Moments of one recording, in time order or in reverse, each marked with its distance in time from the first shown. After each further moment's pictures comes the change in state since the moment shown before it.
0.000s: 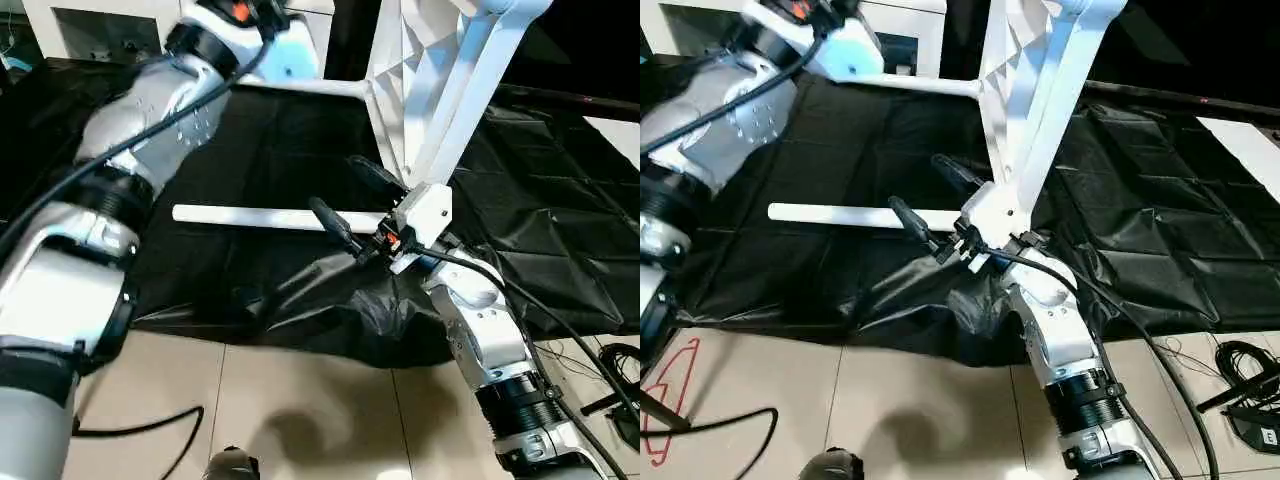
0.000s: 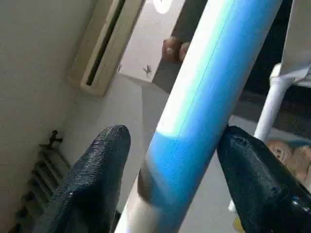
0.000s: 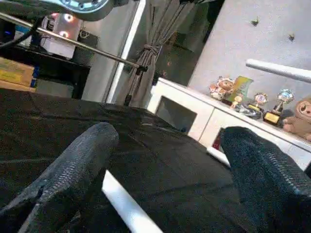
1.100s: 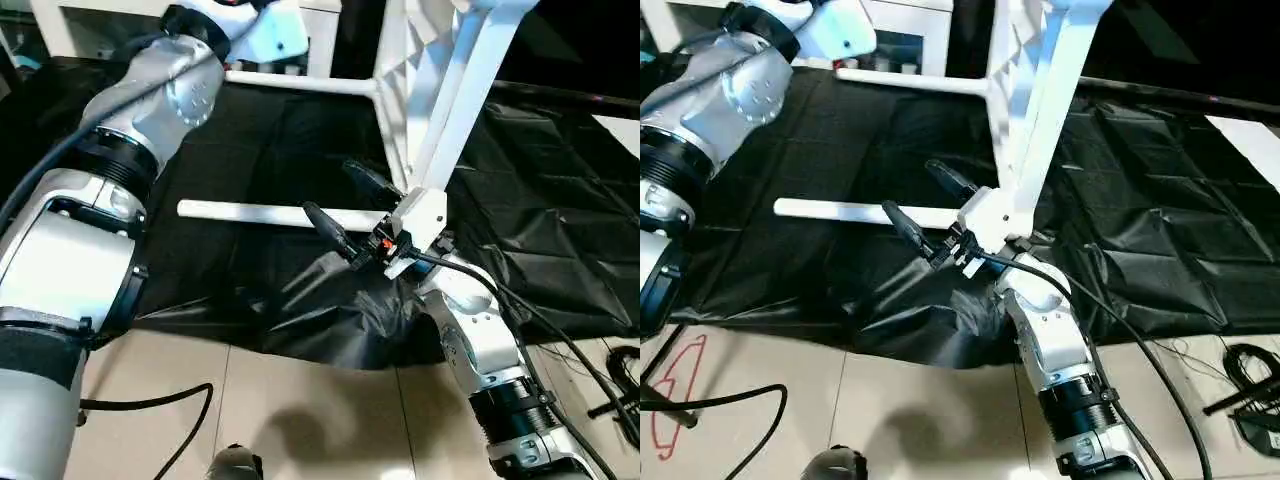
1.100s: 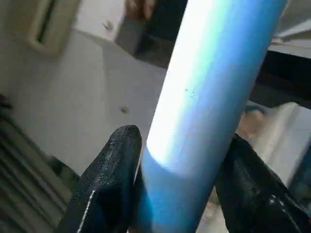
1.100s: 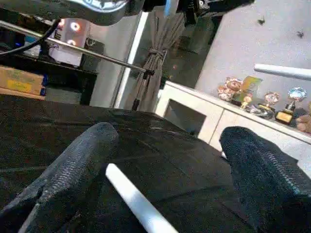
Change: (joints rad) left arm -0.116 -0.047 0.029 0.230 -0.116 0.016 -0.181; right arm 0.018 0.027 0.002 -0.002 0.009 -0.003 0.014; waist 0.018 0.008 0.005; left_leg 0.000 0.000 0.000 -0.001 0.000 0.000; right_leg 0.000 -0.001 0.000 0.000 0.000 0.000
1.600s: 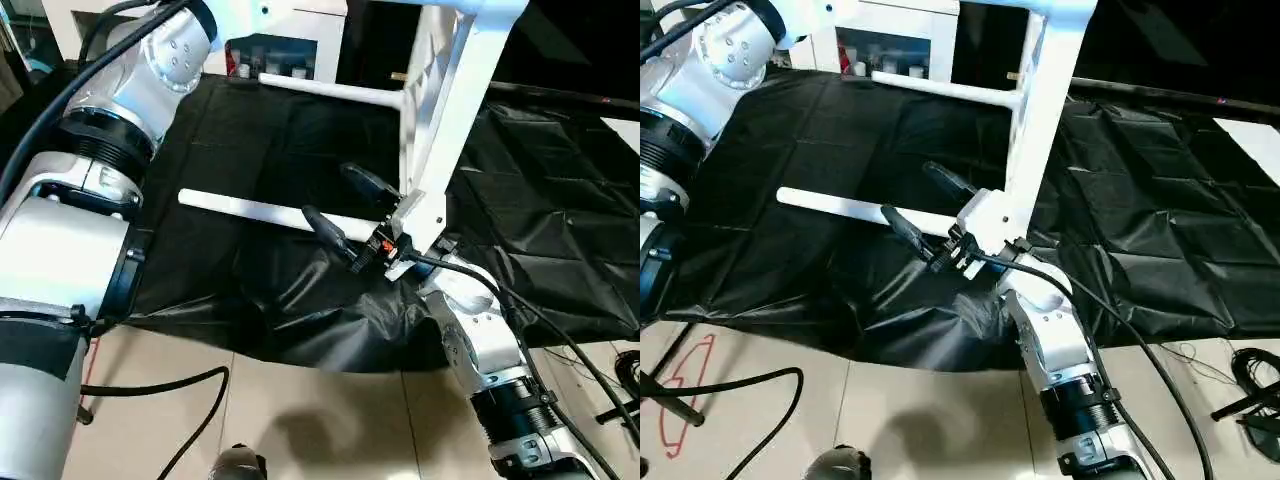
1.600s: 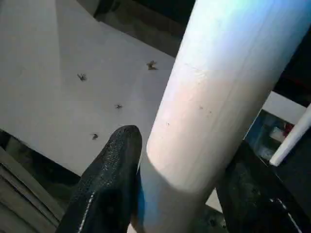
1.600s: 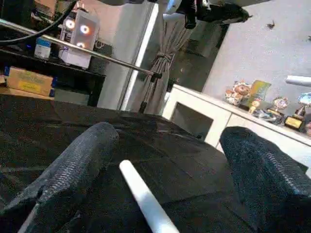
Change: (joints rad) left arm -0.044 -0.004 0.072 0.018 -0.106 0.134 -0.267; right arm 0.000 -0.015 -0.001 0.001 0.001 0.000 0.029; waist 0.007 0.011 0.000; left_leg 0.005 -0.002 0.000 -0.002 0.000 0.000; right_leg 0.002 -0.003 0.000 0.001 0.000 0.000
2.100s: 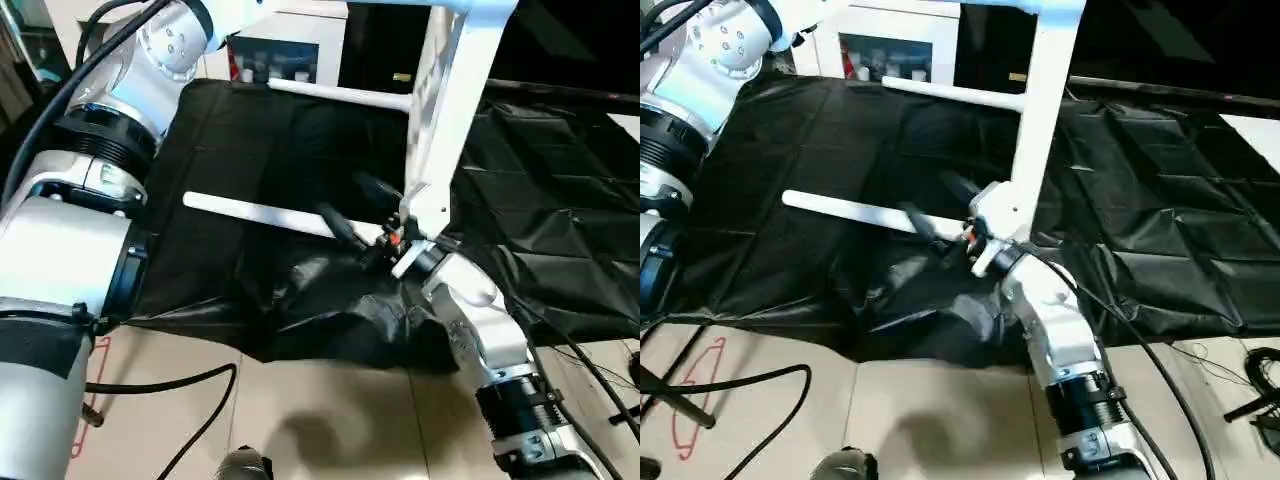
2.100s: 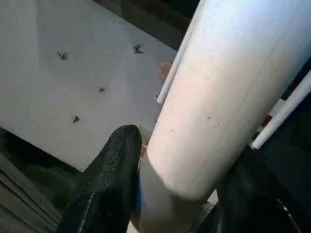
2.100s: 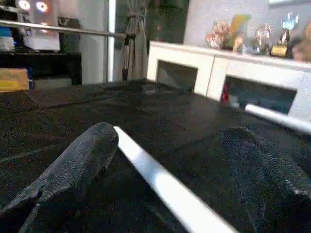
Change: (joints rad) left arm -0.003 -0.027 0.059 -0.029 -0.061 0.126 -0.102; right arm -0.008 0.001 -0.055 0.036 0.049 0.290 -0.089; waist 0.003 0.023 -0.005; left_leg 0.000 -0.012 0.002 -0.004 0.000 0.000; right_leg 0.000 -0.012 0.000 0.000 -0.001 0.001
